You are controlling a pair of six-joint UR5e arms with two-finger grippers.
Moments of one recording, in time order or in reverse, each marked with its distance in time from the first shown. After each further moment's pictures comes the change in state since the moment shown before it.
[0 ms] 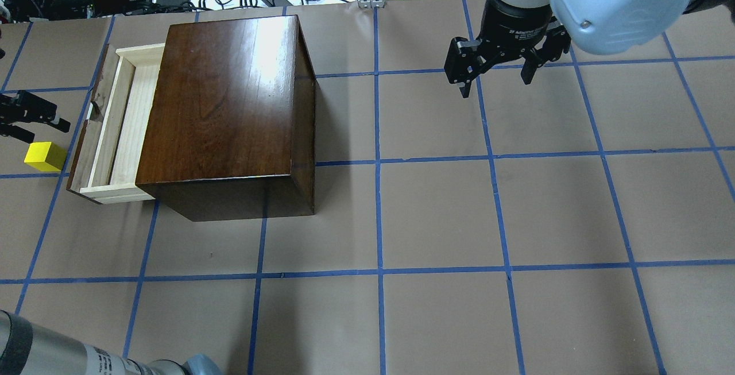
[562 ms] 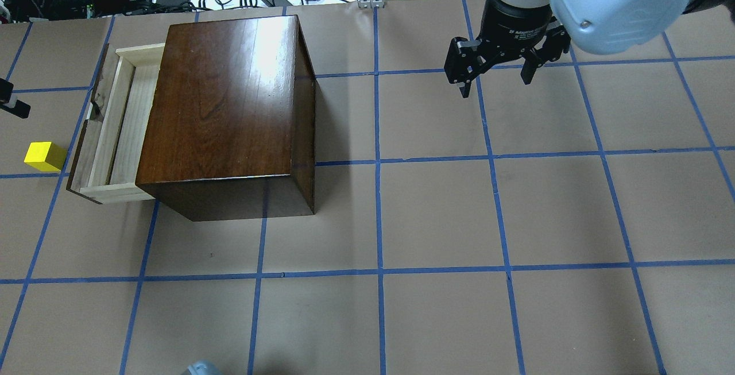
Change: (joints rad) left arm -0.068 0.231 -0.017 -0.121 0.066 -0.036; right arm 0.000 0.000 0.000 0.000 0.000 0.000
